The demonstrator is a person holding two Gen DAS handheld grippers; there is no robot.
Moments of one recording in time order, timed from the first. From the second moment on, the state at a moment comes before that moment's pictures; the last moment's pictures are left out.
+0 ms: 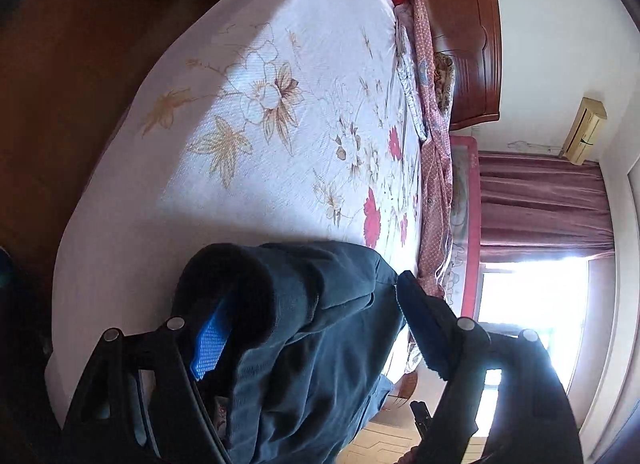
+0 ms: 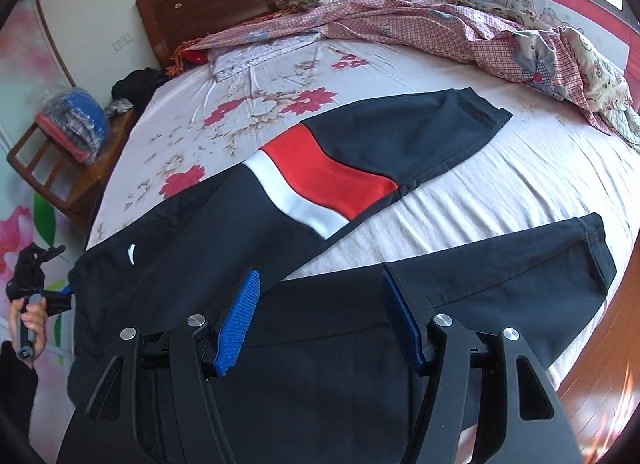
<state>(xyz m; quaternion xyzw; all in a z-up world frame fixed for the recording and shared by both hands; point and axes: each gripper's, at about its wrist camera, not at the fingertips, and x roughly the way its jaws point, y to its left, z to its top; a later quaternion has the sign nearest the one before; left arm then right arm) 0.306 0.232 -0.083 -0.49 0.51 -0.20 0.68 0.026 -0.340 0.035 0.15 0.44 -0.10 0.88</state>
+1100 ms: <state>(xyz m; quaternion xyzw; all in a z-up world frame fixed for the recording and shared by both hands) 0.233 0.238 -0.037 -0.65 0.35 -0.32 0.60 0.326 -0.464 -0.056 0.38 0.56 -0.19 0.71</state>
